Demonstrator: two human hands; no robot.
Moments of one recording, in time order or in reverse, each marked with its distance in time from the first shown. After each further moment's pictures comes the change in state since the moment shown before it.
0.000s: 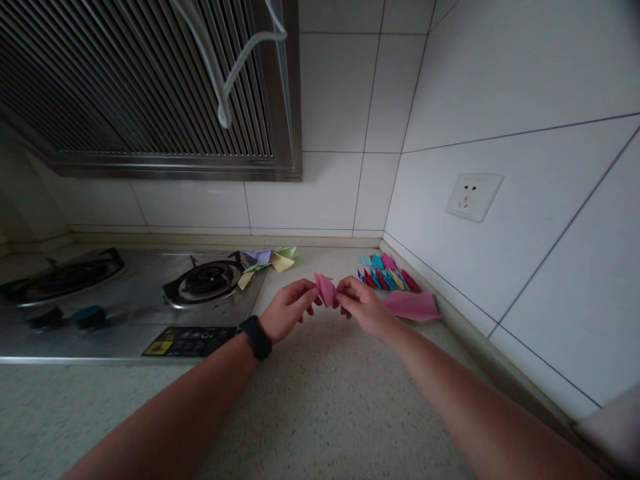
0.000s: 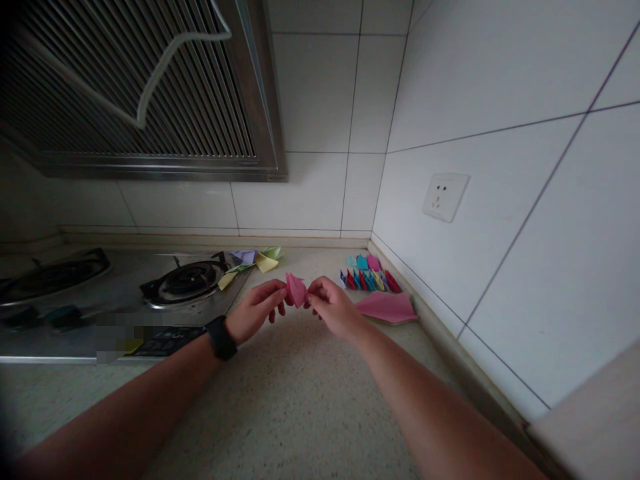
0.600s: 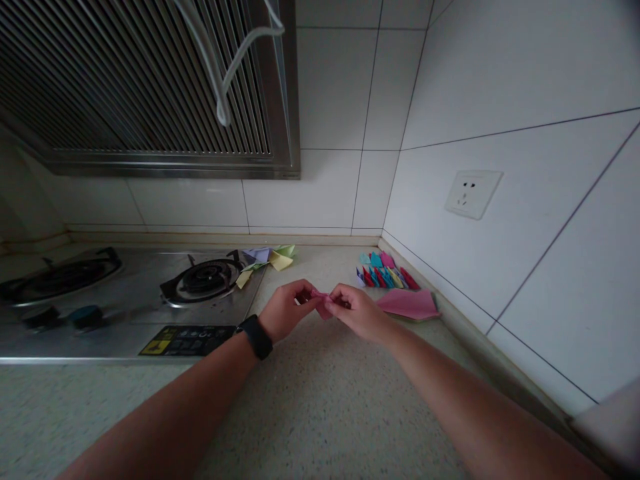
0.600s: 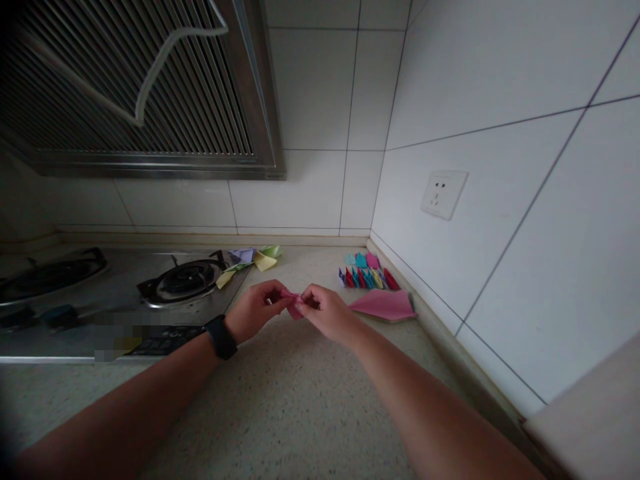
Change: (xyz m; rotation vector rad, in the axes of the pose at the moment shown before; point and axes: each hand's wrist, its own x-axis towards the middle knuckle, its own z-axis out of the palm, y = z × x) left_hand 0.002 -0.002 0.003 0.272 0.095 0.058; right_hand -0.004 0.004 0.006 -0.221 -0.077 -0.063
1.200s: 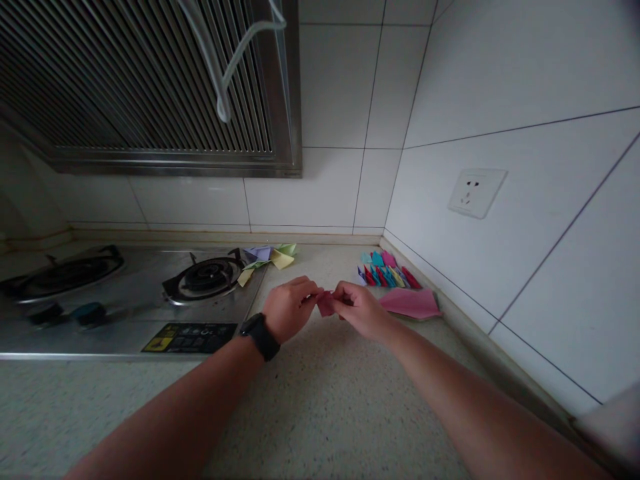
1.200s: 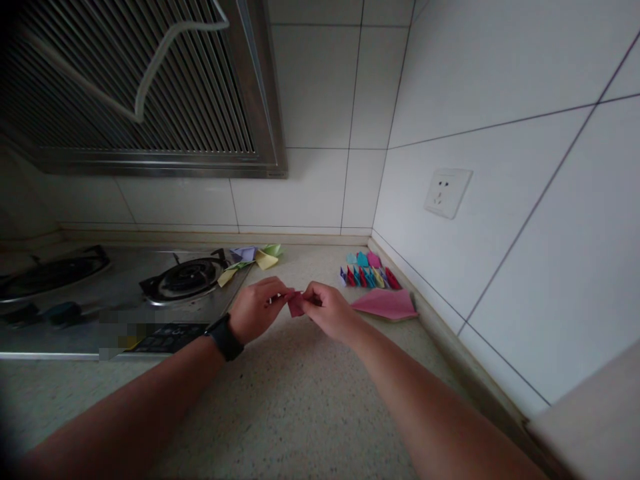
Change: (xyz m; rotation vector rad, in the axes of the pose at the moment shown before) left_hand -0.006 0.014 -0.005 0.472 0.090 0.243; right_hand 0.000 -0.006 0.001 0.065 0.022 0.006
